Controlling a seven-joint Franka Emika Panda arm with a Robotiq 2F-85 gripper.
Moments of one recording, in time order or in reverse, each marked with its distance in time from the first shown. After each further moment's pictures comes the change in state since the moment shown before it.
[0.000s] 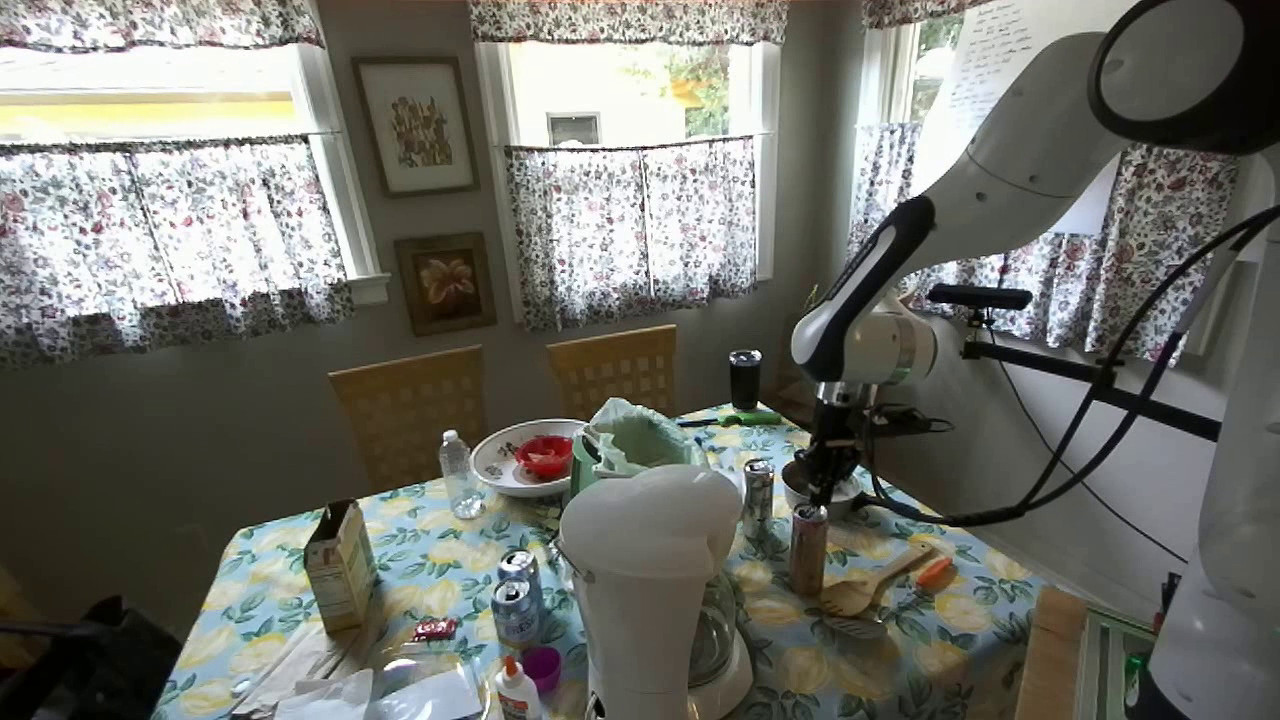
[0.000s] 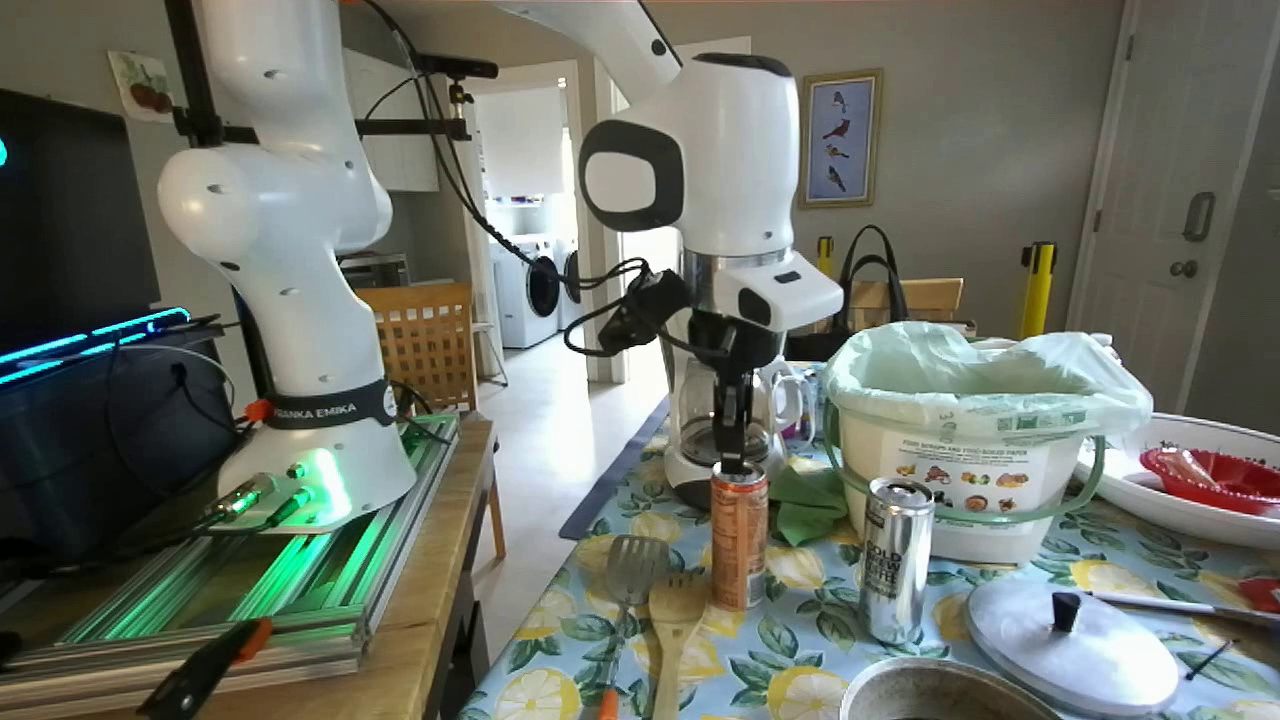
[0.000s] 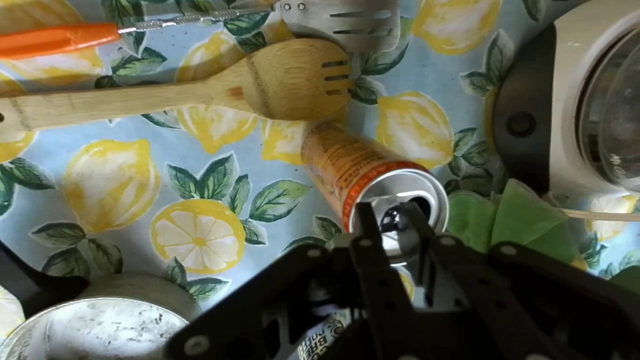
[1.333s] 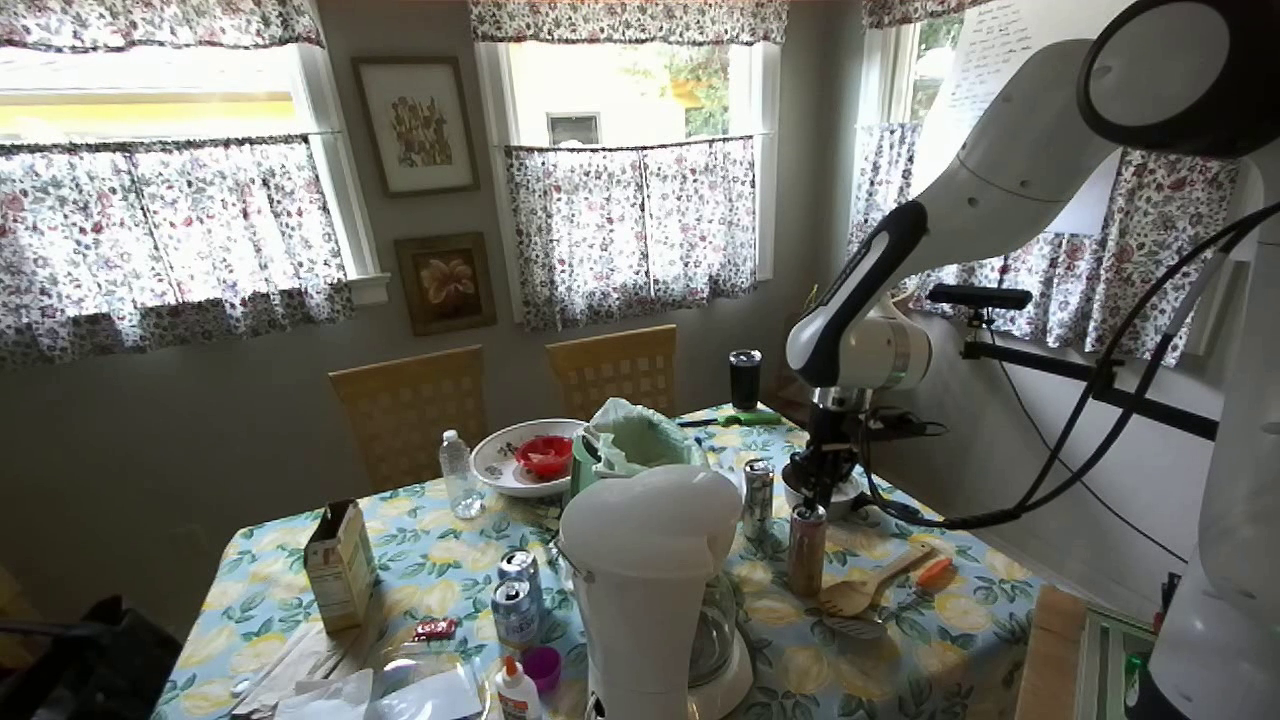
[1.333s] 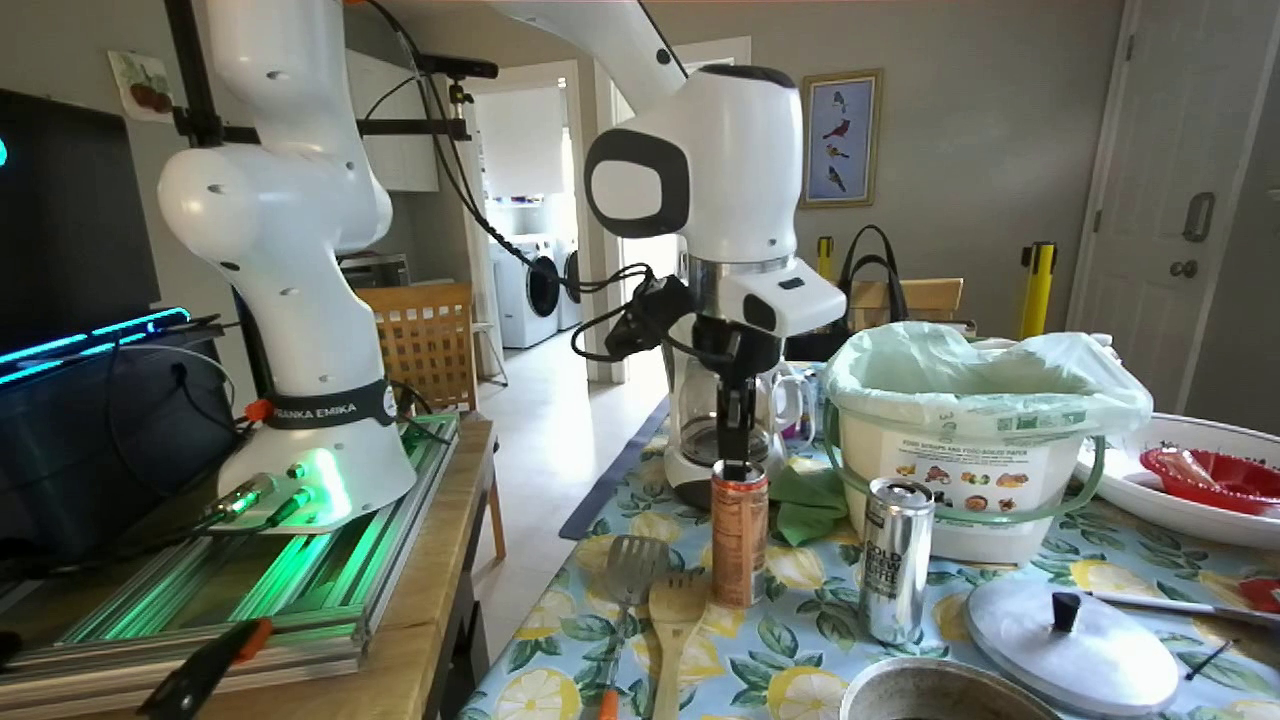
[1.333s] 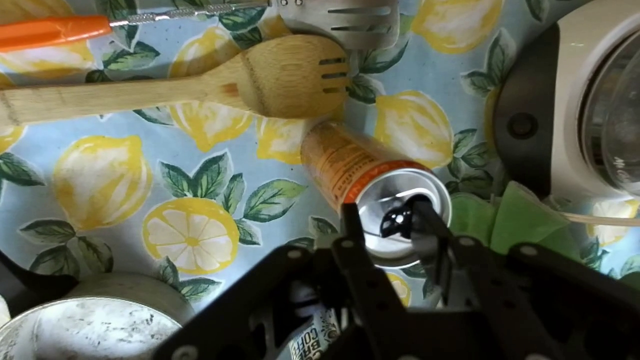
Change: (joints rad) arm -0.001 0.020 0.016 0.007 0.001 0.015 0.000
